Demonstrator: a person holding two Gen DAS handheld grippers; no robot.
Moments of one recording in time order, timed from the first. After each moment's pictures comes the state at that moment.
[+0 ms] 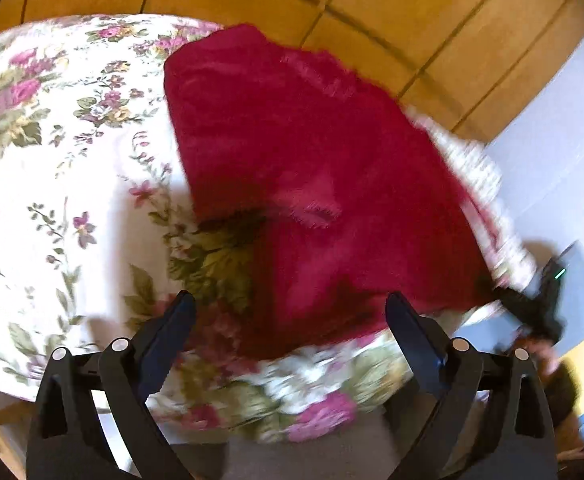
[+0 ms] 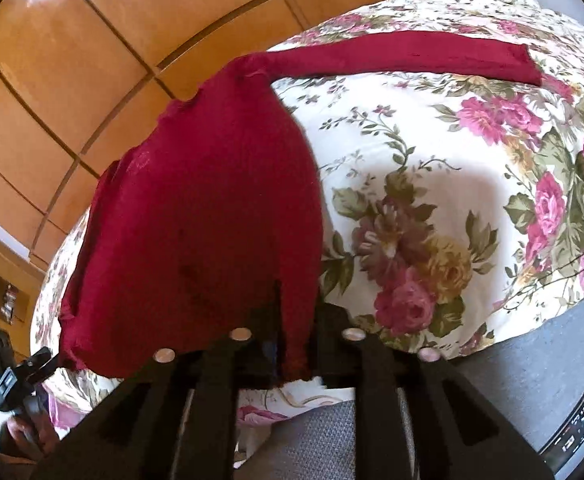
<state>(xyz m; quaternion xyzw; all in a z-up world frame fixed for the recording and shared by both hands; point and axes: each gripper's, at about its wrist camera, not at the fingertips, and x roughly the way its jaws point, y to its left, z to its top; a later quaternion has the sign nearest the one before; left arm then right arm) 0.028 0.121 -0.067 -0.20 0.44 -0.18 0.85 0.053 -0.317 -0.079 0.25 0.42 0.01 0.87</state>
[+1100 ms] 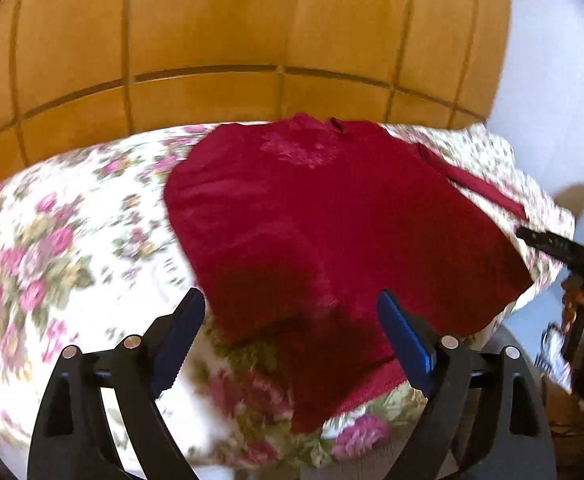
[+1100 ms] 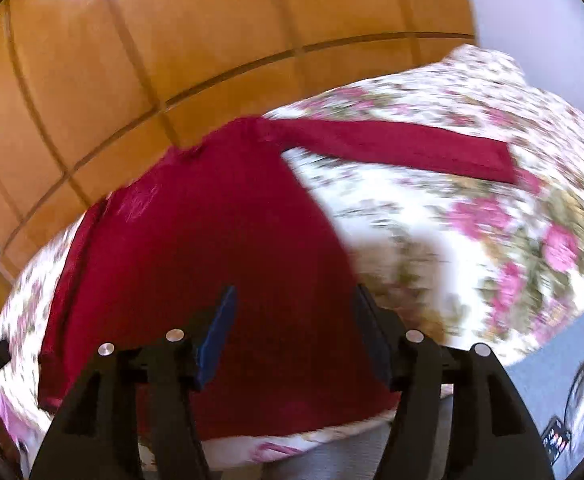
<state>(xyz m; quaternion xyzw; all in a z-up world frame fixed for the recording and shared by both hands) 0.023 0.083 -0.011 0.01 0.35 -0.15 0.93 0.055 -0.256 -0.027 0.15 0.36 -0.04 0.92</state>
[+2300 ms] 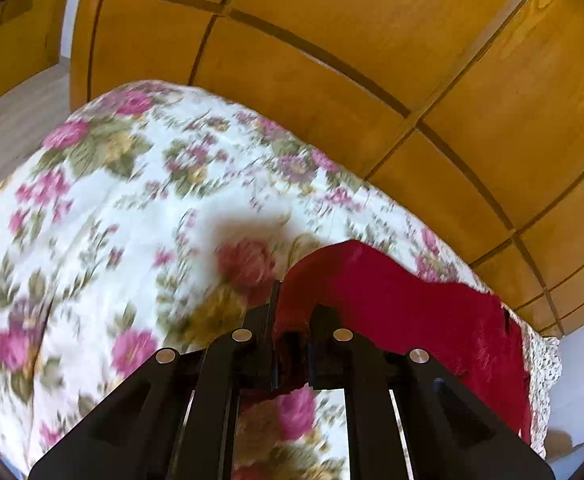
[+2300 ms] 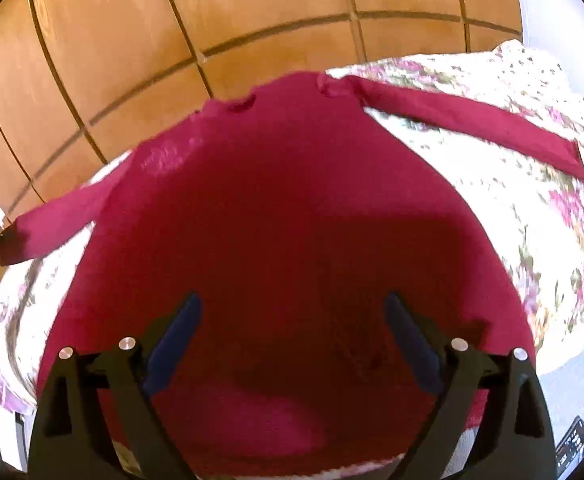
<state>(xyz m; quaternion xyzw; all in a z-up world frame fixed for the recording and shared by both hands) 0.213 0.430 0.009 -0.29 0.38 0.07 0.88 0.098 -0.195 -0.048 0.14 0.39 -0.01 0.91</state>
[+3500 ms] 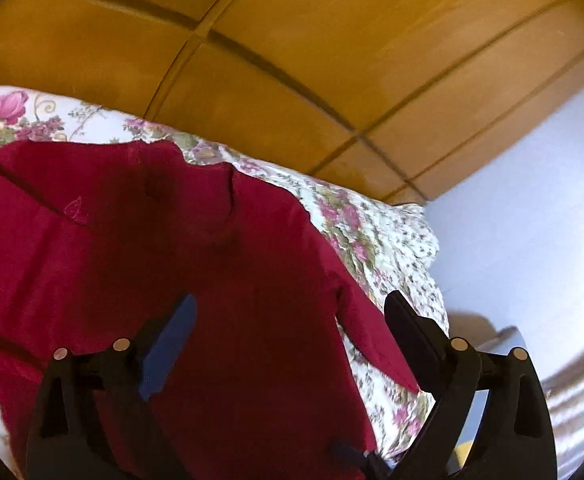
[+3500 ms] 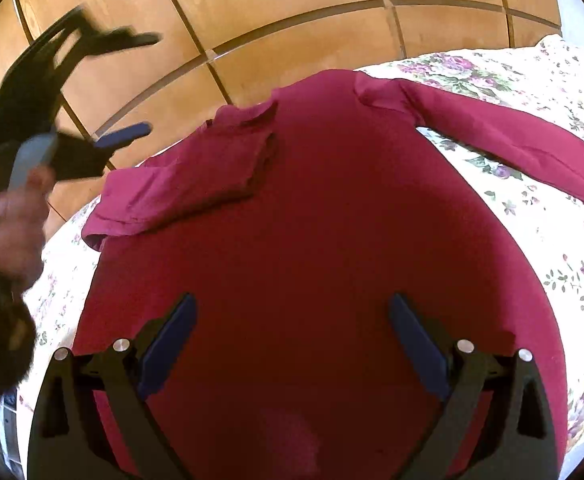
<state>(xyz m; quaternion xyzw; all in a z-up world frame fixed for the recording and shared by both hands) 0.329 -0.027 0.018 -0.26 0.41 -0.28 0.82 0.186 -0.210 -0.053 0.16 0.41 0.05 0.90</state>
